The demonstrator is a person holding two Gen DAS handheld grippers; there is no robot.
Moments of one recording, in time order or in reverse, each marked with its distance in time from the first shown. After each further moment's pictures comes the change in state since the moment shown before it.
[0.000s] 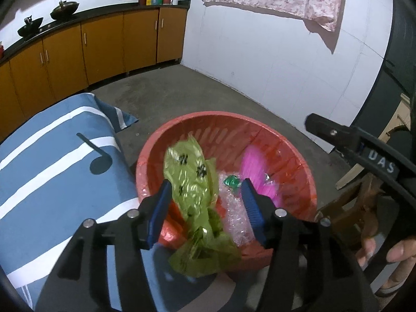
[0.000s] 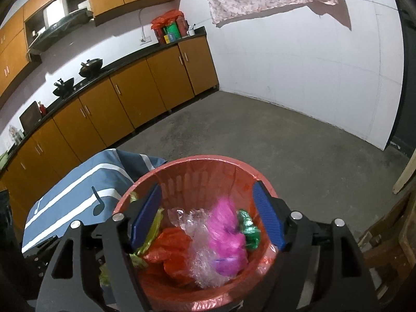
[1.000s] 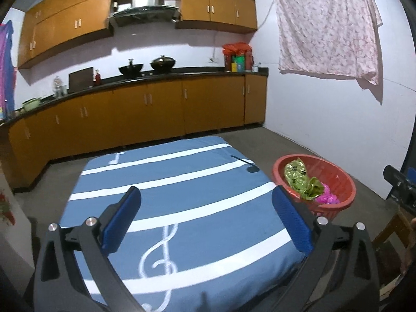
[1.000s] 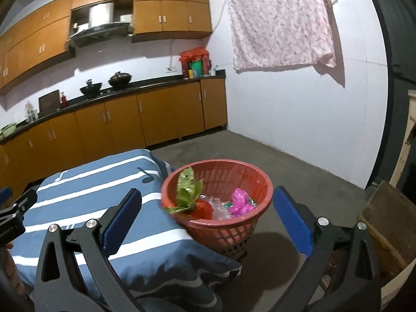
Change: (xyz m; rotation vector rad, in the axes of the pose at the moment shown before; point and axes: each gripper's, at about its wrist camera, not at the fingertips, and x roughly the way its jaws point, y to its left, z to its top) left arm -0.265 0.066 -0.140 -0.110 -0.390 0.459; right arm -0.181 0.073 -0.096 -0.200 -0.239 -0.017
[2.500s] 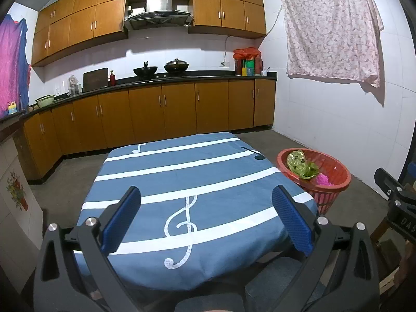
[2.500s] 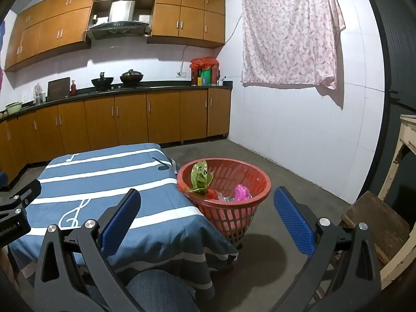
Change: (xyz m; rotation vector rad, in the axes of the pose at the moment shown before) left arm -0.077 0.012 -0.043 -0.024 -0.018 0.050; right arm -0.070 0.041 -0.040 -0.108 -0.054 -0.022
